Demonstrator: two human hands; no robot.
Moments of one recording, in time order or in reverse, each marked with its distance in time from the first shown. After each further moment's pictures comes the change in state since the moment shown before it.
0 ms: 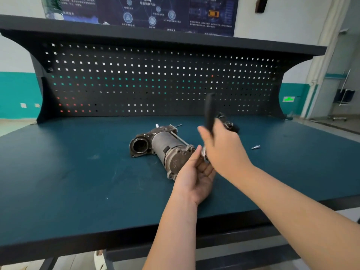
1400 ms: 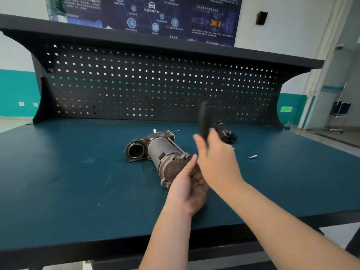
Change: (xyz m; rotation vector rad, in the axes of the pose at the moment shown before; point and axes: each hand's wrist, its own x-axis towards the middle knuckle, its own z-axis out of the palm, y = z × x) left_hand 0.001 -0.001 -0.006 -0.040 -0.039 -0.014; right_hand -0.007 -0.007 0.009 0.022 0.045 0.060
